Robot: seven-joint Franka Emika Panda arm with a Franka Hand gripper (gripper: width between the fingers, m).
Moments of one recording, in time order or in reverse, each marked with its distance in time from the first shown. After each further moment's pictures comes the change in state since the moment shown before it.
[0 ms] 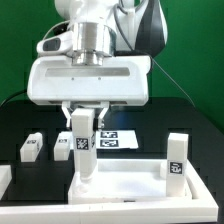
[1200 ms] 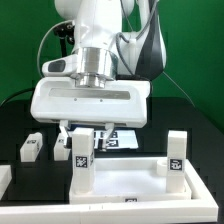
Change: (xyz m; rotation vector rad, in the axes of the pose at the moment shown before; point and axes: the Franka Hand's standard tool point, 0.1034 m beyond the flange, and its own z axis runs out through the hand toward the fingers) arm -0.023 0.002 0.020 -0.022 0.037 -0.038
